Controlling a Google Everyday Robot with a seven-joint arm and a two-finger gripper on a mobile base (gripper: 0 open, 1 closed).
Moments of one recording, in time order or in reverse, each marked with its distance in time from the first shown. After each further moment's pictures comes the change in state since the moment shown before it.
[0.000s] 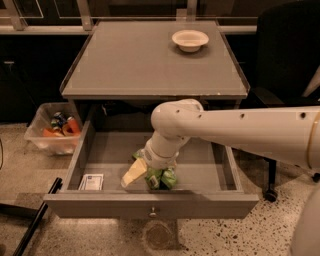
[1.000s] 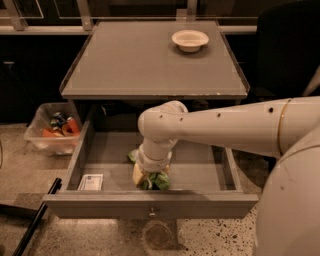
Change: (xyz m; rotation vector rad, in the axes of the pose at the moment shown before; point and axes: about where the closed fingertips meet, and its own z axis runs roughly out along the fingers) arm 0.000 -0.001 0.028 0.089 0.081 0.070
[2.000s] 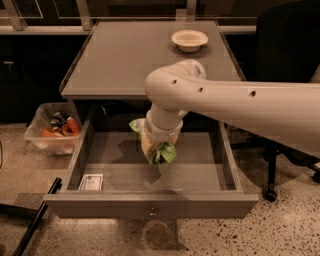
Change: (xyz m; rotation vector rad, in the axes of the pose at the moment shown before) arm -0.029 -0.016 -0.117 0.090 -0.156 -0.010
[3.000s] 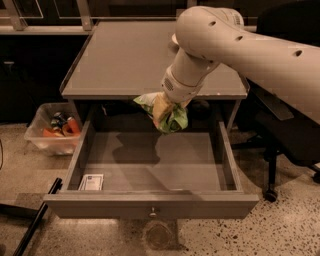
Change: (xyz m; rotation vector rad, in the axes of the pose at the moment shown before) arm -0.055 -0.046 -0.099 -0.055 -0.116 -0.092
